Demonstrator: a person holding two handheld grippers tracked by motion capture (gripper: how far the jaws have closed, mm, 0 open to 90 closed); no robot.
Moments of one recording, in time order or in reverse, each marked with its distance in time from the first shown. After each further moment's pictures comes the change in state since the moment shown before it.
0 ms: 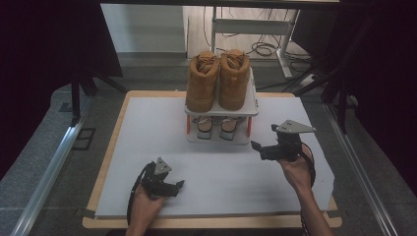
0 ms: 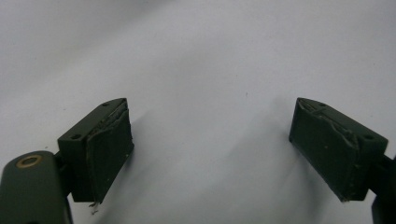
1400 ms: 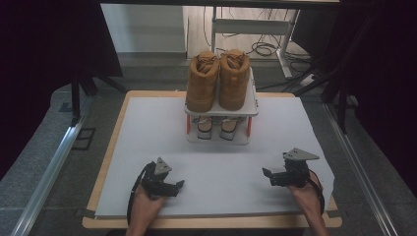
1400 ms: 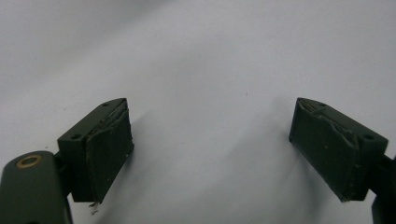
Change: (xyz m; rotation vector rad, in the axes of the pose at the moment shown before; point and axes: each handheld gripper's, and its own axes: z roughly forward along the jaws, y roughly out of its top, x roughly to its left) left arm 0.000 0.000 0.000 -0.001 0.000 -0.003; right arm -0.007 -0.096 -0.009 0.170 -0.060 0.047
